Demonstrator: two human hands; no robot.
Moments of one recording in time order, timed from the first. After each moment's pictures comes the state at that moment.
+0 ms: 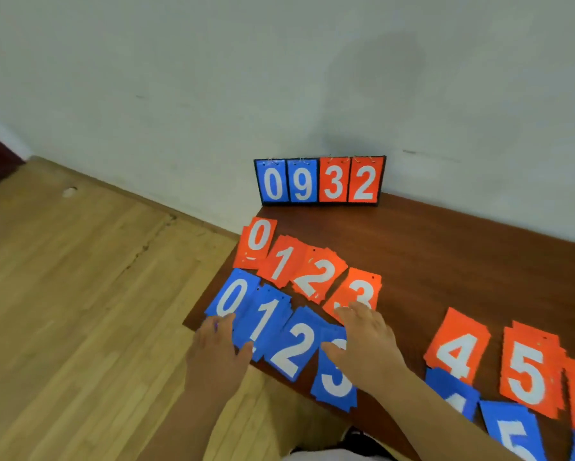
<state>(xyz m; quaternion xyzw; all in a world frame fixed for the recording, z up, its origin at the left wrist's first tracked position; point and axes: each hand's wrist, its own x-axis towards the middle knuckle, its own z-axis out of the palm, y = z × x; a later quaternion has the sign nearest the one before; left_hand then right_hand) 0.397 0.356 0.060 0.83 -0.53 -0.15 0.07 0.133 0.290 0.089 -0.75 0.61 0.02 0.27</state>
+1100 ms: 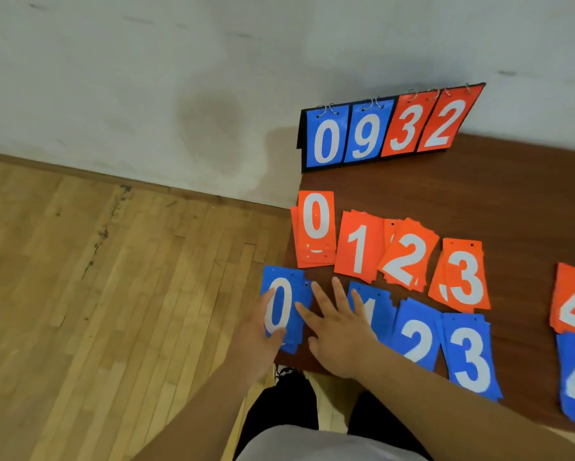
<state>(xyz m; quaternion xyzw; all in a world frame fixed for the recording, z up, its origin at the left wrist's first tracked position) 0.597 0.241 -0.033 0.67 -0.54 -0.49 0.13 0.399 0.231 0.000 -0.76 0.55 0.22 0.25</state>
